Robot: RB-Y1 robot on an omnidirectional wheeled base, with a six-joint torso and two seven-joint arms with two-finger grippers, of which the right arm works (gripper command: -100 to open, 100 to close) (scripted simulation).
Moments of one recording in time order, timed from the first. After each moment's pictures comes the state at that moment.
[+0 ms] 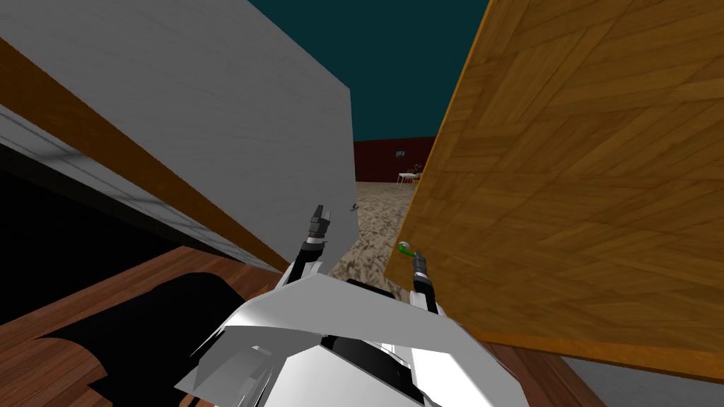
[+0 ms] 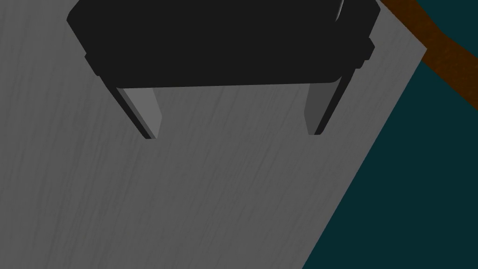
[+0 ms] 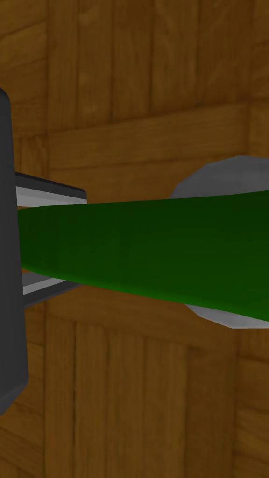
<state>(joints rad) 0.00 -0.04 -0.19 -0.83 -0.03 -0.73 0.06</state>
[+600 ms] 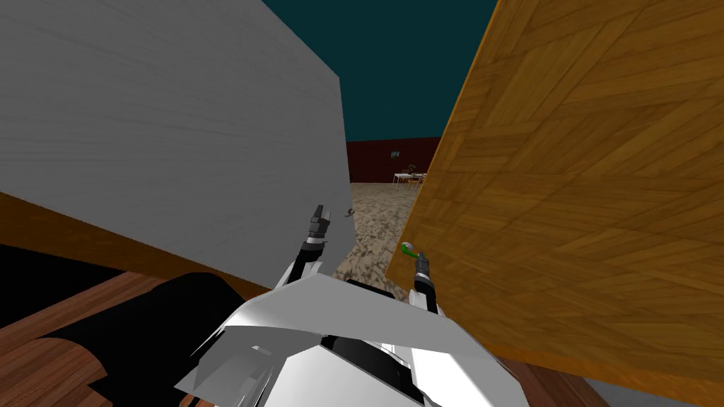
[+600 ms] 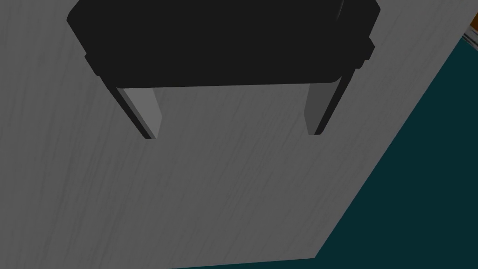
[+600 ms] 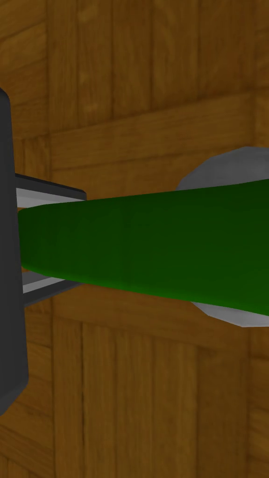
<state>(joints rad) -0.02 -0.01 -0.26 -0.81 -0.06 -0.75 0.09</state>
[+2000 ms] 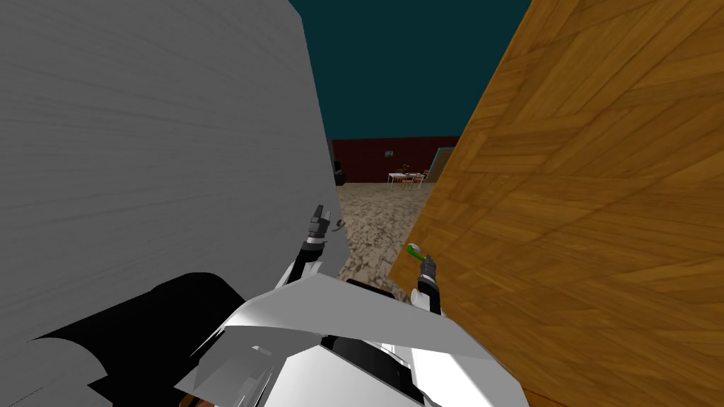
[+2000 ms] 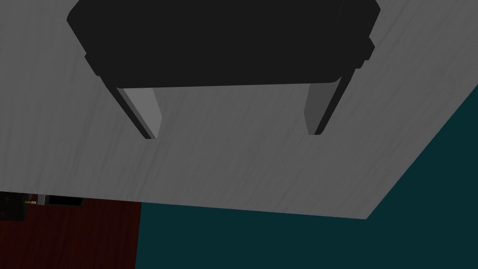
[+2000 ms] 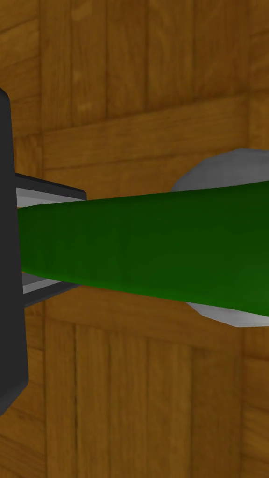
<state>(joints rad) -0.04 0.00 -0.36 -0.80 -0.12 -0.76 0.15</state>
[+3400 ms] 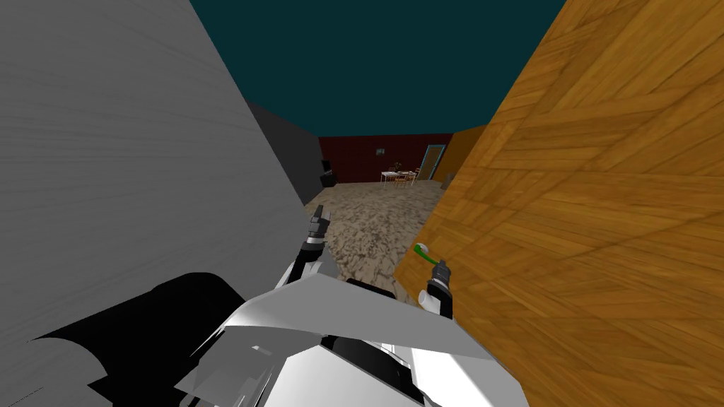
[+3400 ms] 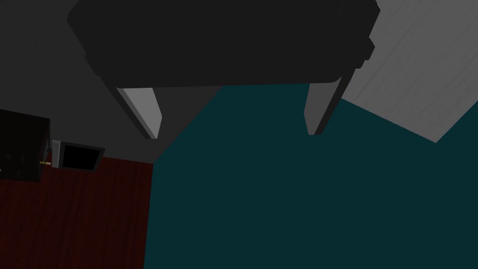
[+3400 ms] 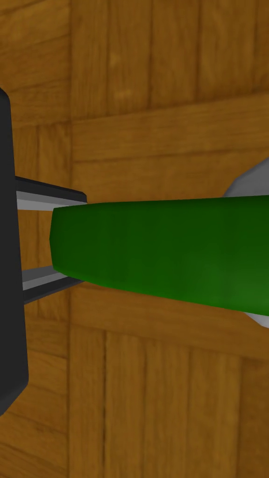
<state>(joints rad) -0.04 -0.03 -0.45 -0.82 -0.20 -0.75 0.21</state>
